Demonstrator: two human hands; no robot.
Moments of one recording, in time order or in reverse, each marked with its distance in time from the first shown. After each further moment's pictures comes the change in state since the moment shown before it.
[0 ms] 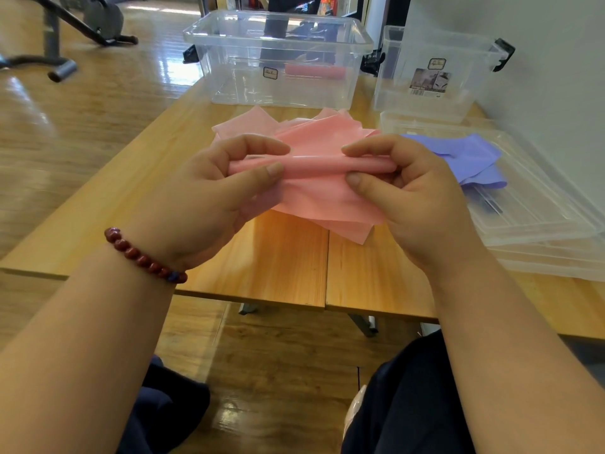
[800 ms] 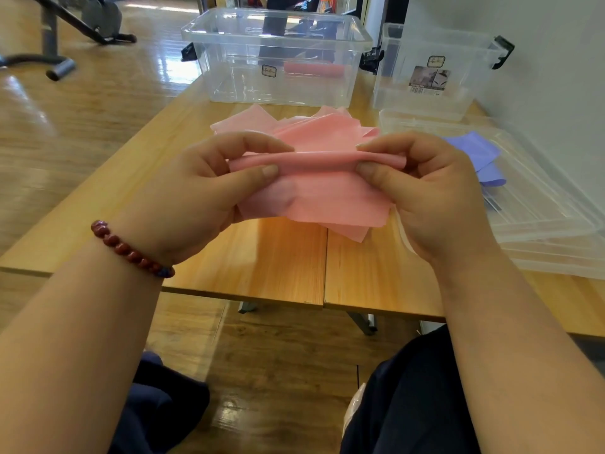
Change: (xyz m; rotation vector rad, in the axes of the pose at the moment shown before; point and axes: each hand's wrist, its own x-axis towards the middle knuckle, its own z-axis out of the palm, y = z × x) left_hand 0.000 0.002 -0.008 0.160 -0.063 0.046; right_hand 0.002 0.000 -0.008 0.071 0.081 -0.036
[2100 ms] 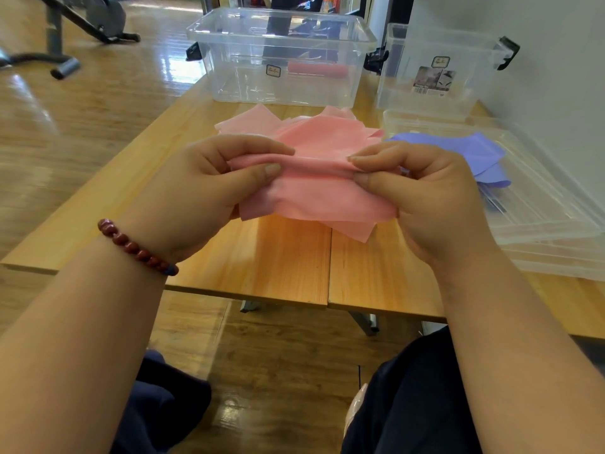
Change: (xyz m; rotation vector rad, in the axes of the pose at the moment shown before) left_hand -0.002 0.001 -0.001 0.151 0.117 0.018; right_hand 0.000 -0.001 0.005 0.055 -0.026 0.077
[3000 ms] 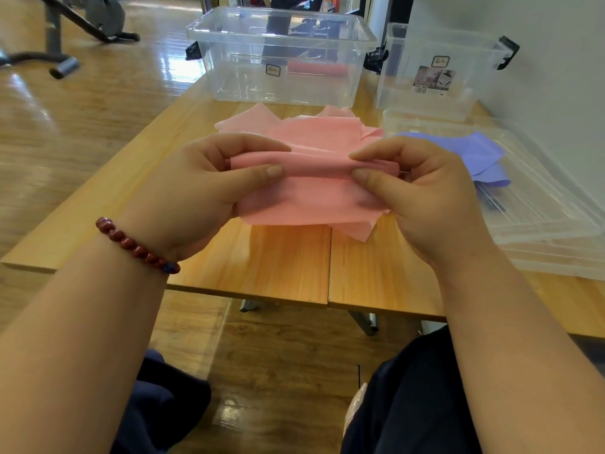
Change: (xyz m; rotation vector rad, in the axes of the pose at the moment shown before) left_hand 0.001 0.000 -0.002 -0.088 -0.013 -0.066; right_hand -0.001 0.002 0.000 -0.185 0.005 -0.038
